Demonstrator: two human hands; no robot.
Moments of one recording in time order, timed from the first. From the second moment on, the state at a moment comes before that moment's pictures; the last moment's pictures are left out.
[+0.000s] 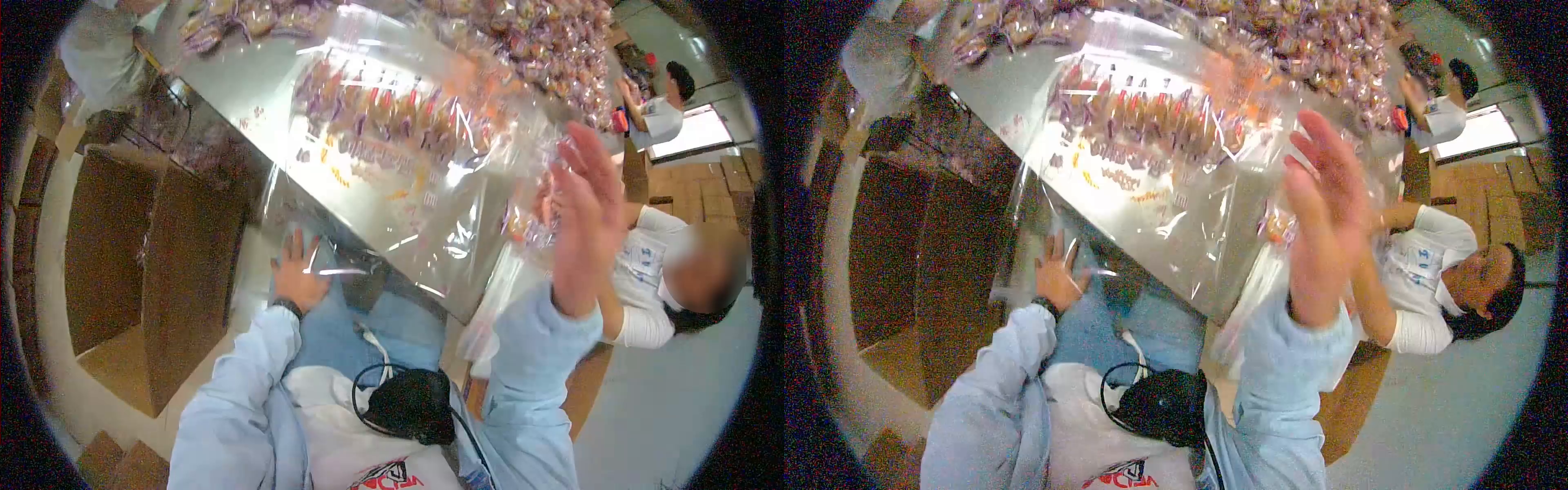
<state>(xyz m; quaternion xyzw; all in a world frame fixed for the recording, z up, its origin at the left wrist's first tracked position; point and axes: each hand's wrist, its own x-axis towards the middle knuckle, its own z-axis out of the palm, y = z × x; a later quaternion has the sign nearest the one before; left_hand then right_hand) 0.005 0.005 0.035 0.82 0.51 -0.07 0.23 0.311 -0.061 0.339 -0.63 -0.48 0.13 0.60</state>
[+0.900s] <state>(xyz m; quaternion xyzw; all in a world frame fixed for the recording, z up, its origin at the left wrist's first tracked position) 0.019 0.054 0.039 0.82 0.54 -0.07 0.20 0.505 0.258 0.278 -0.81 -0.45 -0.14 0.34</state>
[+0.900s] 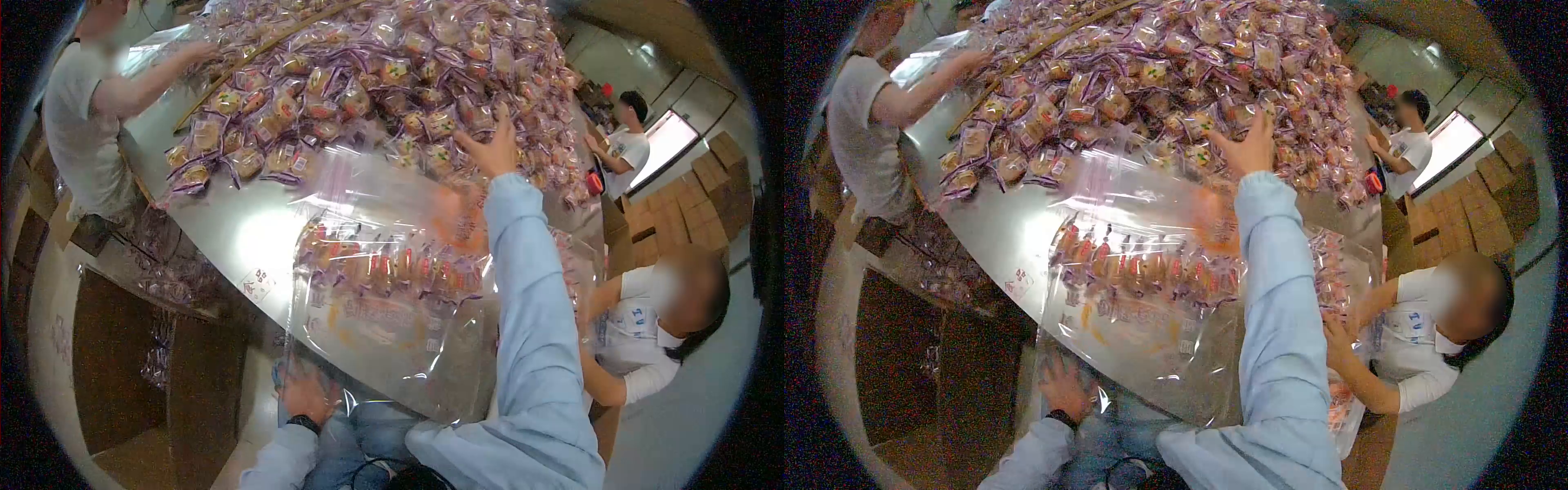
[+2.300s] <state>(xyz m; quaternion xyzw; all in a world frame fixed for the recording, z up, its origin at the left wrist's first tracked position) 0.029 0.064 -0.007 0.82 0.49 -0.22 0.19 0.564 0.429 0.303 -0.88 -0.46 -0.07 0.11</state>
